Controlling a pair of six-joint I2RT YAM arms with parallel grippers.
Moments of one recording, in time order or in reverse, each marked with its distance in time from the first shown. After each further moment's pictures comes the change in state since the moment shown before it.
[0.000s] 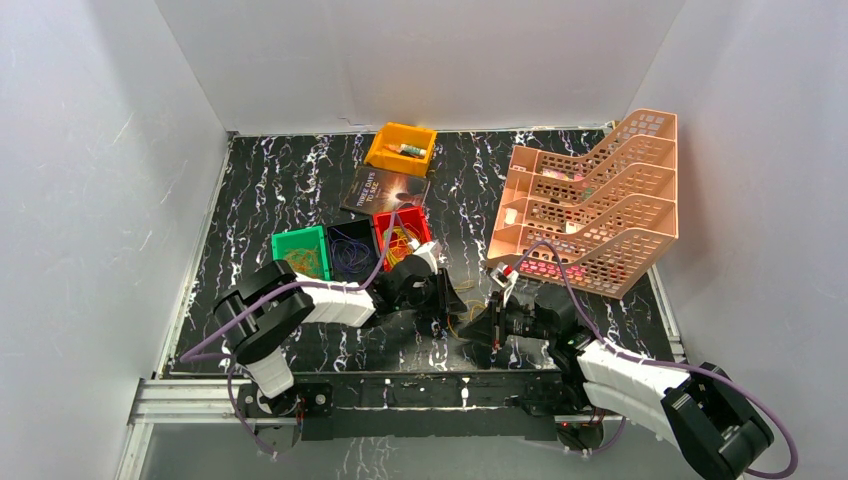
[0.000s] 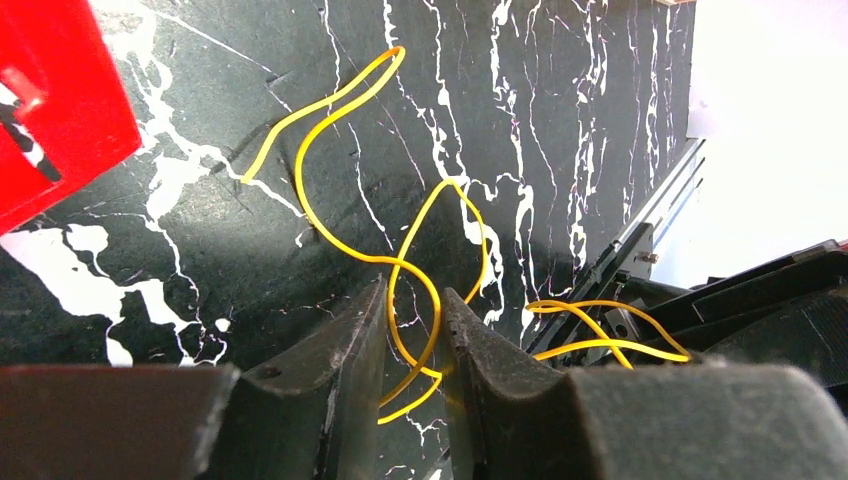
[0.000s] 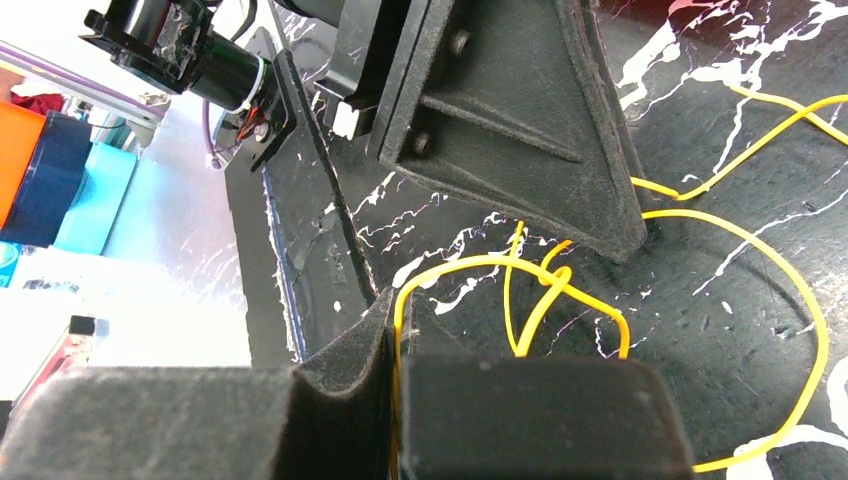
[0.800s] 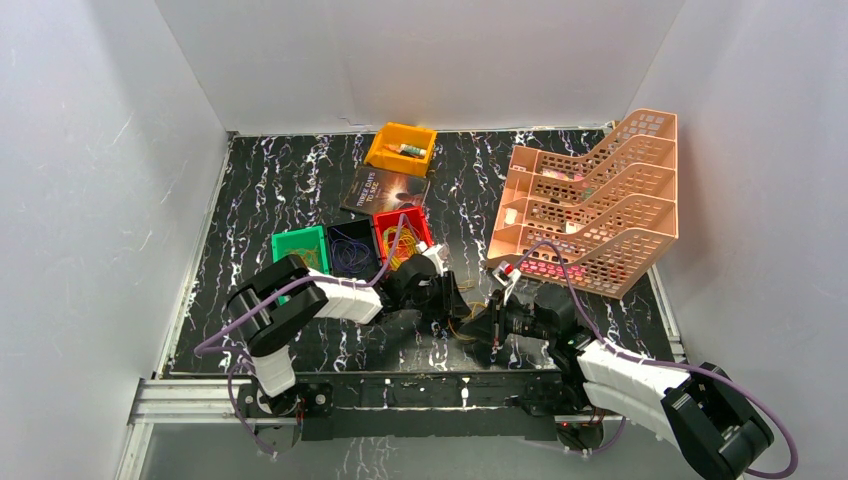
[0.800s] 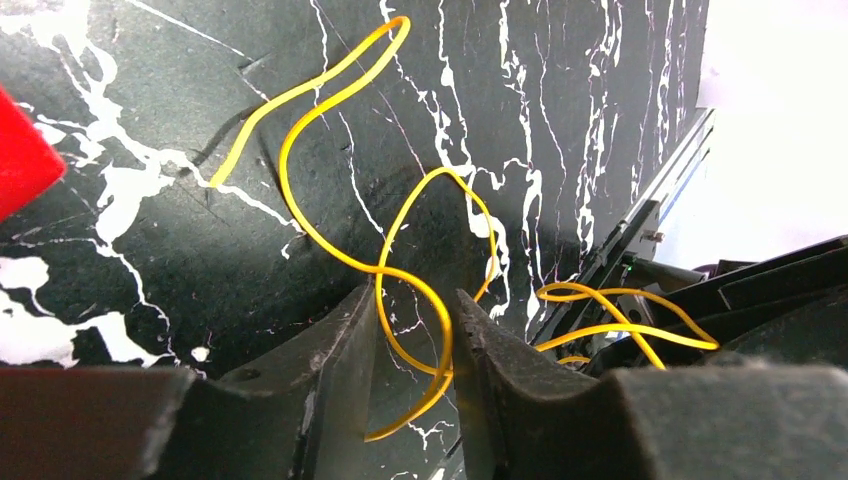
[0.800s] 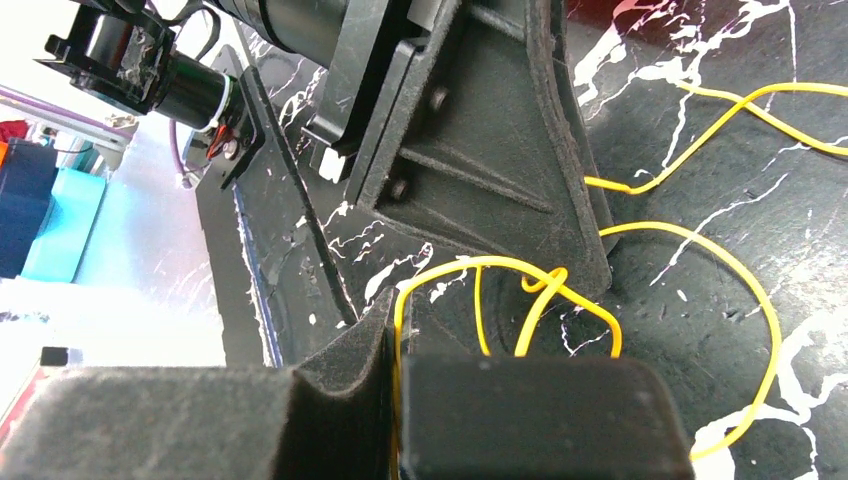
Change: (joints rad) left arm 0.000 0.071 0.037 0.005 0.076 0.002; right arm 0.000 0.001 0.000 -0.018 0.068 -0.005
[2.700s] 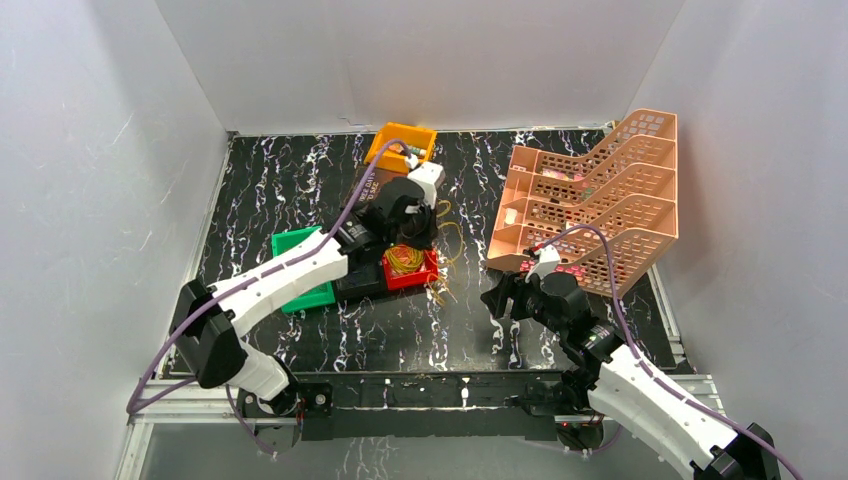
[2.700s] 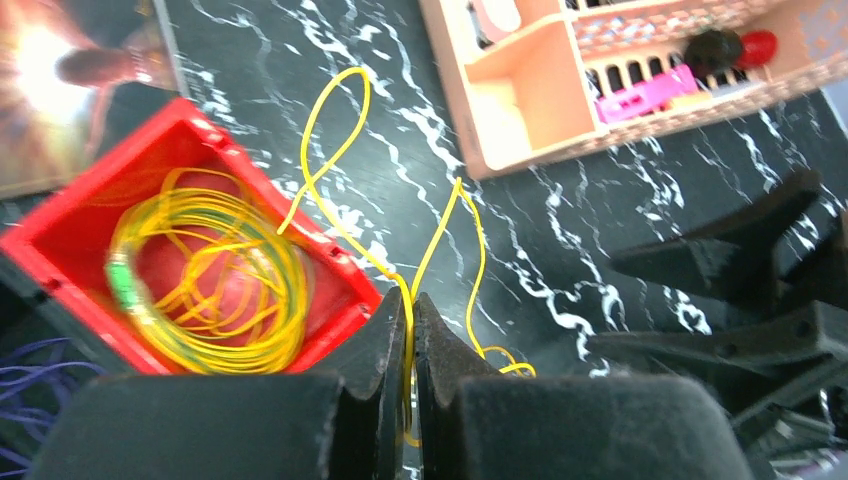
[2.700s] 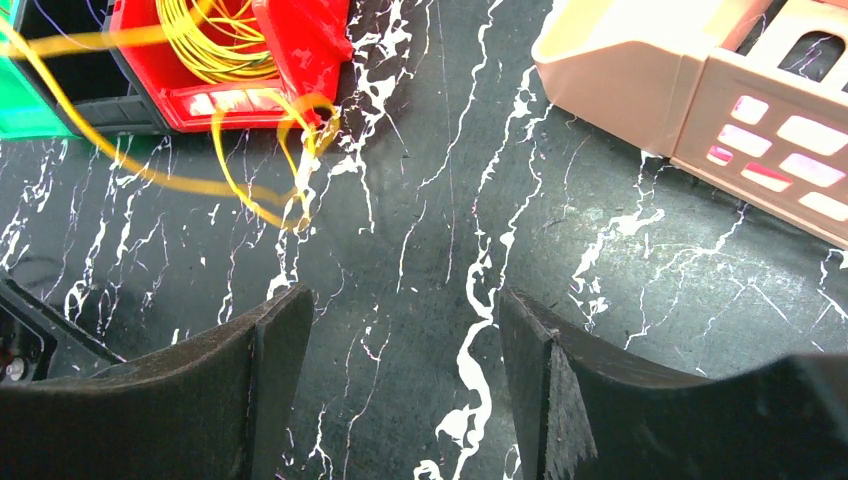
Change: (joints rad) left arm 0.101 -0.282 0.528 -0.793 -0.323 0.608; right arm 0.001 -0.322 0.238 -0.703 0.622 -0.026
